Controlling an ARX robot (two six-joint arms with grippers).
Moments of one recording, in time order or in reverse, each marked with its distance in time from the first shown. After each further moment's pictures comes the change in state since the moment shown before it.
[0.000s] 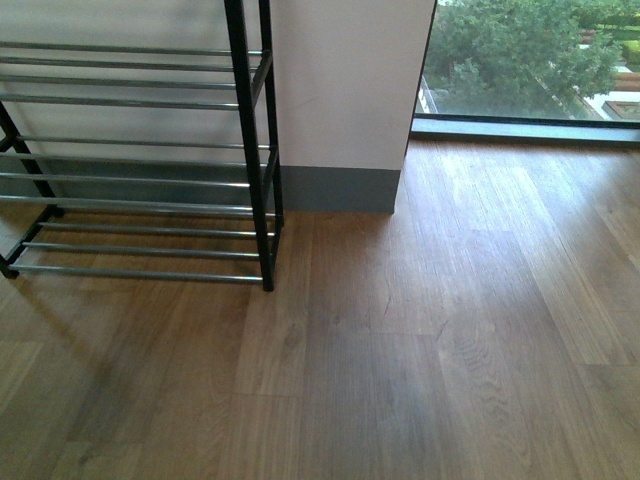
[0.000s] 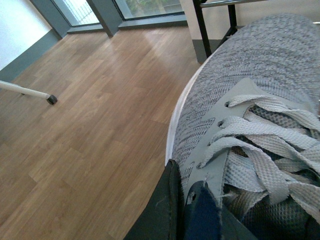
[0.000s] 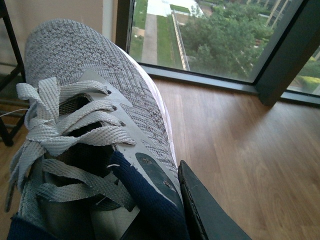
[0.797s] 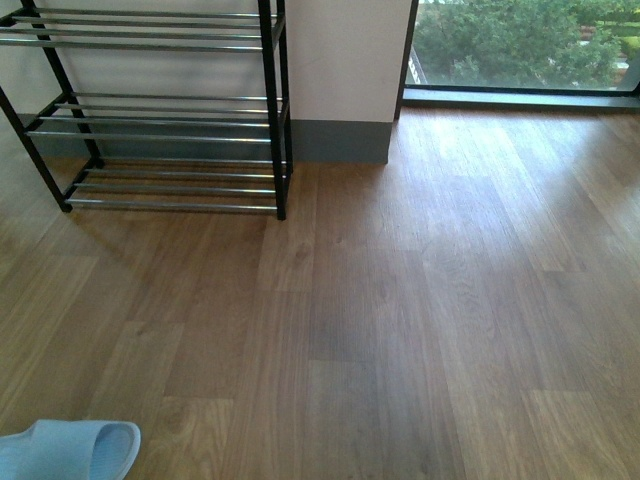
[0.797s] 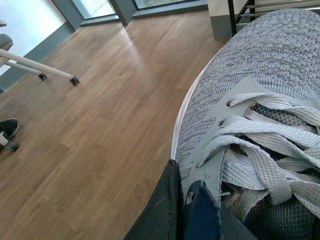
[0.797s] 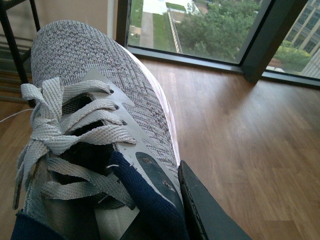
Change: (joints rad) left arm 0.000 0.000 0.000 0.000 0.003 0.000; right arm 0.000 -0.002 0.000 0.000 0.011 0.000
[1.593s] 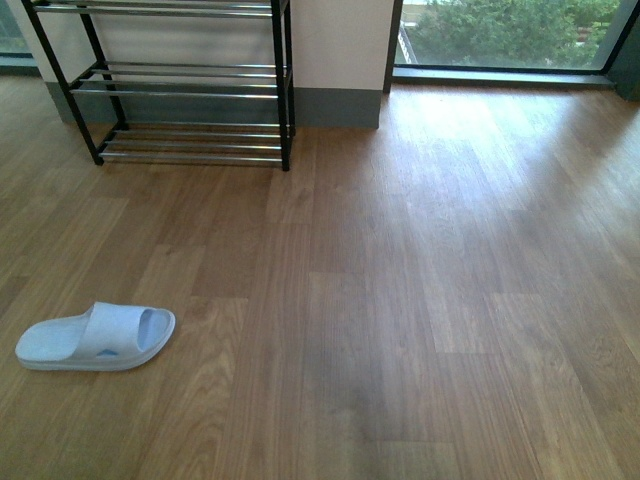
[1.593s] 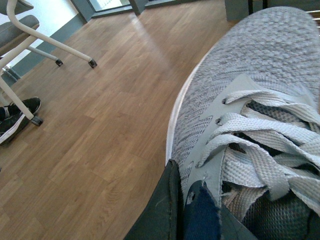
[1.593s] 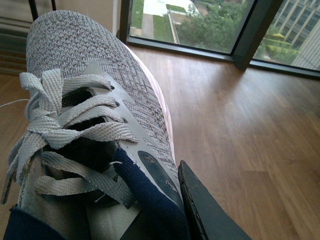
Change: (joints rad) left arm 0.000 0.000 0.000 0.000 -0.002 0.000; right arm 0.000 -0.001 0.000 0.000 -0.003 0.000
